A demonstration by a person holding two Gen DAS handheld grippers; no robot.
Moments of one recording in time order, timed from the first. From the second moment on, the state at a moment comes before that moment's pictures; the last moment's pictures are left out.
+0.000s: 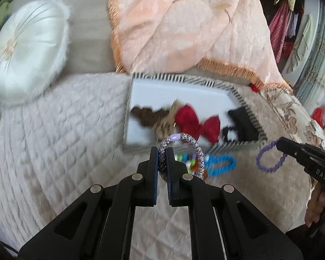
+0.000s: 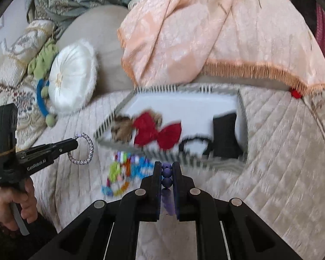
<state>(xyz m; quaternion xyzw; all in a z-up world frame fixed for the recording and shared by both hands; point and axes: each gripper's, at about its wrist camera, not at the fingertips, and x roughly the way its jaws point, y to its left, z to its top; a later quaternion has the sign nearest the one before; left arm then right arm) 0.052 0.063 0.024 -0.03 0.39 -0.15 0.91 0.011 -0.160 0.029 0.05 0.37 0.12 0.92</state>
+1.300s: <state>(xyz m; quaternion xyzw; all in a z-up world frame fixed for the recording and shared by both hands) 0.237 0.024 -0.029 0.00 0.43 -0.05 0.90 0.203 -0.227 -0.026 0.18 0.43 0.06 0.88</state>
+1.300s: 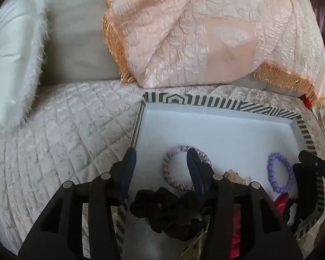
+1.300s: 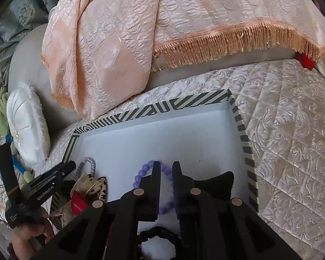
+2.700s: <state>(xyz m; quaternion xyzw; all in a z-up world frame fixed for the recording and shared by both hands) 0.050 0.013 -0.056 0.01 0.49 -0.20 0.85 0.012 -0.141 -0.068 -0.04 0.44 0.12 0.89</state>
